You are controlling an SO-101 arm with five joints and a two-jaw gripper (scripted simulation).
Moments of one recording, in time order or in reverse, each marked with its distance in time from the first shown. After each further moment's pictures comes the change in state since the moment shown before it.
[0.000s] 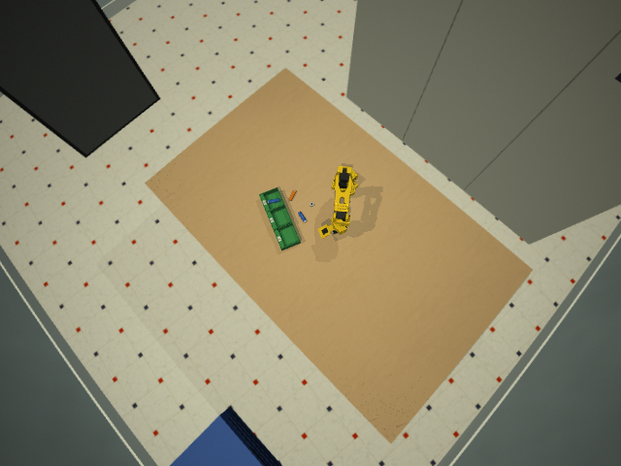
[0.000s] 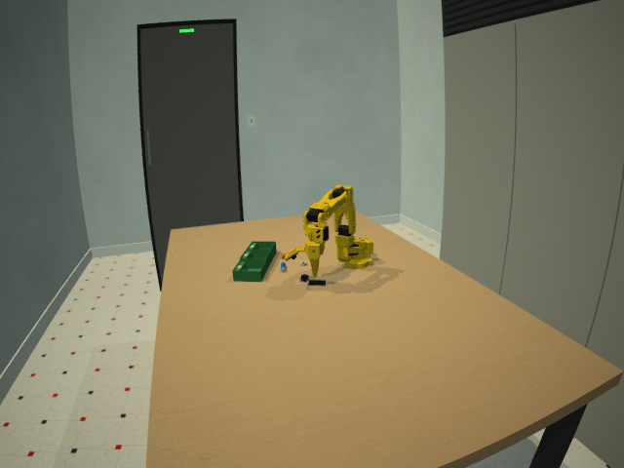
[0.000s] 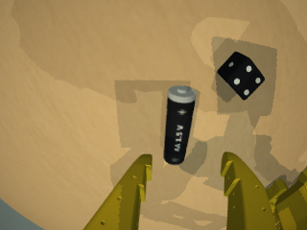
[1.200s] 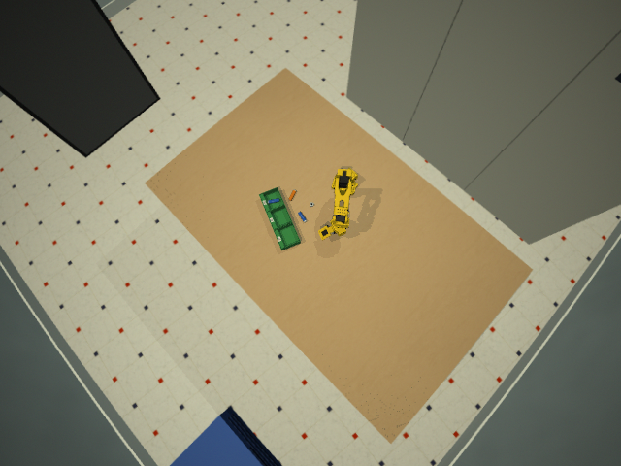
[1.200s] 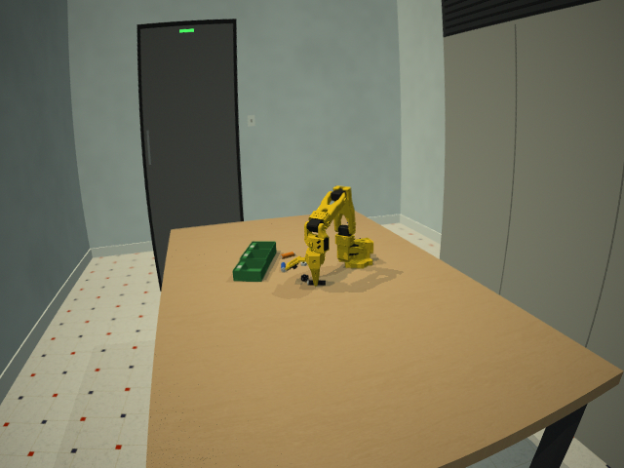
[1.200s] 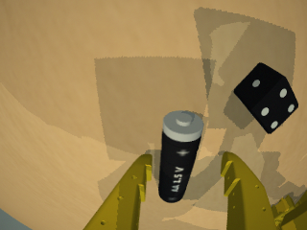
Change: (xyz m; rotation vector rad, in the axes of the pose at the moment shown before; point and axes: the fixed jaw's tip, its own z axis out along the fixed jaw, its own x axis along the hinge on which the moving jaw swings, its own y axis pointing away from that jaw) arm 0.002 -0.003 0.028 0.014 0.008 0.000
